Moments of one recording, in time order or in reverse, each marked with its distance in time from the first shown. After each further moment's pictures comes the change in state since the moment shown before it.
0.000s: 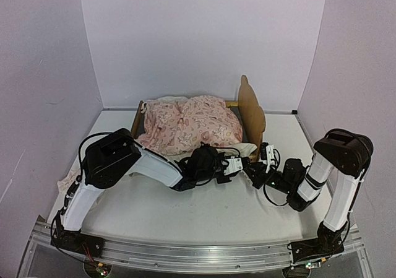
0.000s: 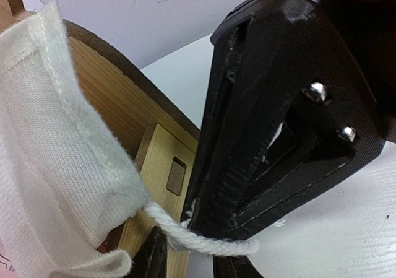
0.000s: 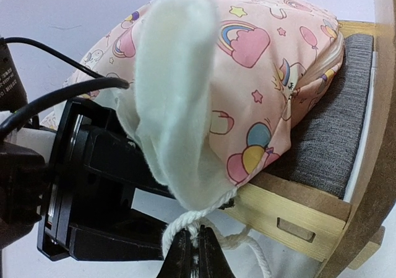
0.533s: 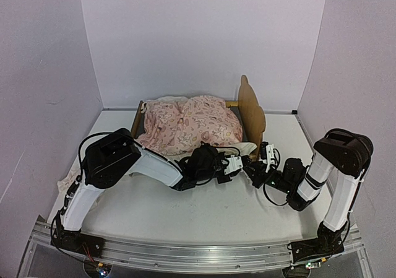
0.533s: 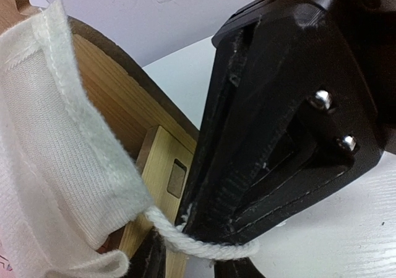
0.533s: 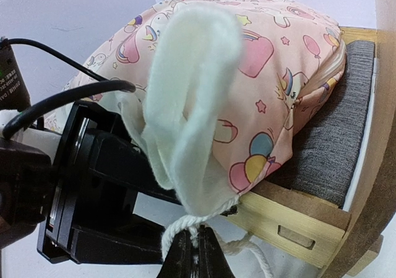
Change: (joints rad) left arm 0.002 0.000 0.007 -0.007 0.006 -0.031; right arm 0.000 0.000 0.007 0.010 -0.002 -0.006
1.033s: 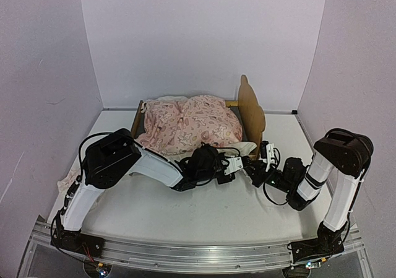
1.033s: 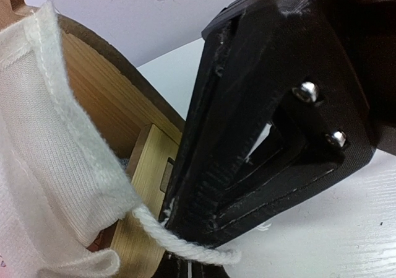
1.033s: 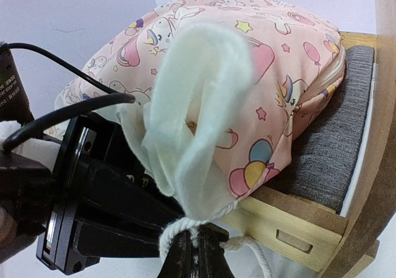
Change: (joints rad) left arm -0.002 0.000 0.000 -0.003 0.003 -0.001; right arm -0.001 0.000 0.006 0.003 0.000 -0.010
